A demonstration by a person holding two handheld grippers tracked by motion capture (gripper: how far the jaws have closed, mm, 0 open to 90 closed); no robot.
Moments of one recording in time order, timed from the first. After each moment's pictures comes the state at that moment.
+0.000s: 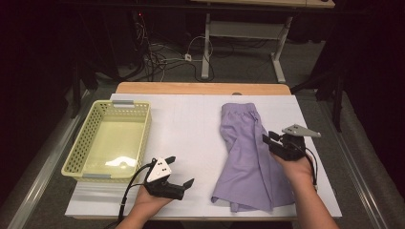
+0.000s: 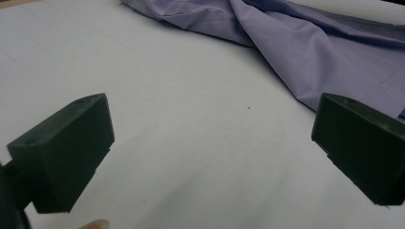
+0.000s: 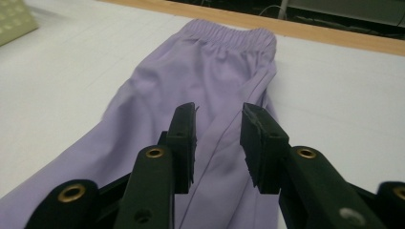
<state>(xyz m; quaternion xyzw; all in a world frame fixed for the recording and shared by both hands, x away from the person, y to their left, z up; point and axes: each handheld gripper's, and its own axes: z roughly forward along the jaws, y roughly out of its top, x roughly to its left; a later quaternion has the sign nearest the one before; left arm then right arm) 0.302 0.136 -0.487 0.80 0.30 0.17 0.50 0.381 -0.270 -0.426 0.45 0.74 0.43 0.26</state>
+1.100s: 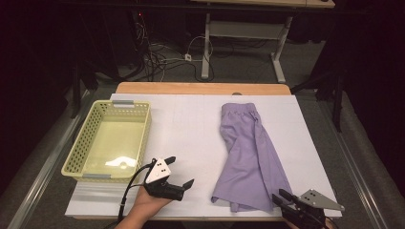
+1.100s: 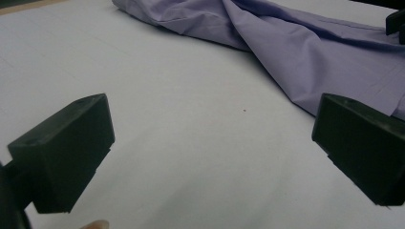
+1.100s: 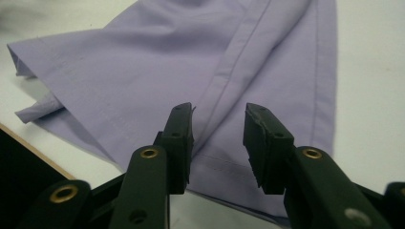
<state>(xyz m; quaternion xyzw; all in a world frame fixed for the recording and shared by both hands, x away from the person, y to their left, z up) 0.301 0.137 -0.487 0.79 0.29 0.16 0.51 0.226 -0.296 -0.484 0.44 0.76 0.42 0.22</state>
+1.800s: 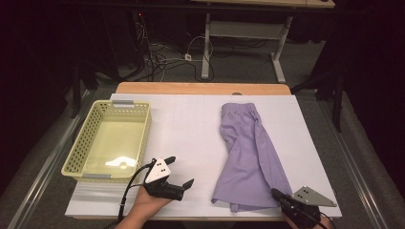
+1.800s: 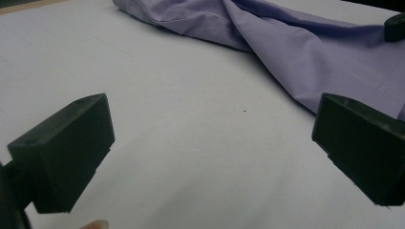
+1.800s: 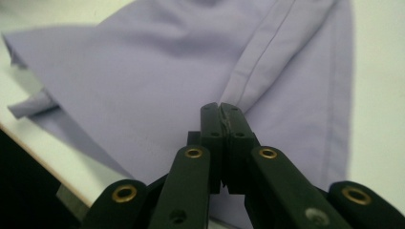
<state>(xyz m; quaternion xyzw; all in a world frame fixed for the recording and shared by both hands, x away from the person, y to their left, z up) 0.301 0.137 -0.487 0.79 0.29 0.16 0.51 0.233 -0.287 -0.479 0.41 0.78 0.41 0.24</state>
